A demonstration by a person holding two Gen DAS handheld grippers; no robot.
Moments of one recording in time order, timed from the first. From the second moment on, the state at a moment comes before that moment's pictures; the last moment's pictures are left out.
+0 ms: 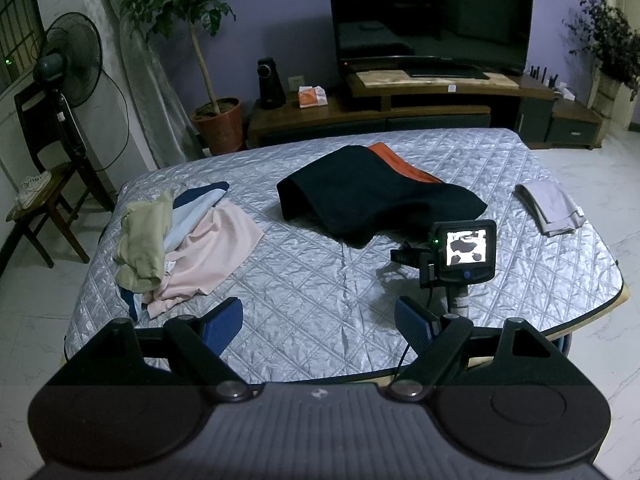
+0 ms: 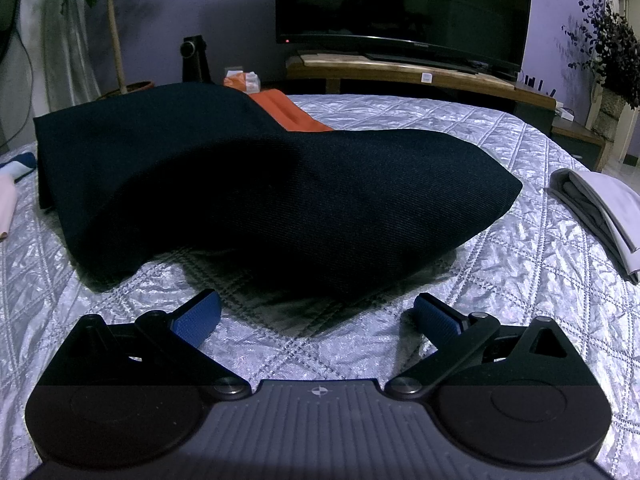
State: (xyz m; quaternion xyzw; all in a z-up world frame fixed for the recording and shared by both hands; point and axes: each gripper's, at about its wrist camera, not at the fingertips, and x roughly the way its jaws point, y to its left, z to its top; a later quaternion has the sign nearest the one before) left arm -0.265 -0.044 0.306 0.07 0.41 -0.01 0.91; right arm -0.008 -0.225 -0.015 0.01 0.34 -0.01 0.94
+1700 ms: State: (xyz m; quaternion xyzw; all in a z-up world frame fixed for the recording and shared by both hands) left arm -0.258 -0.042 0.298 0.07 0.41 0.00 0.91; right arm -0.008 -0.225 -0.014 0.01 0.34 -0.01 0.94
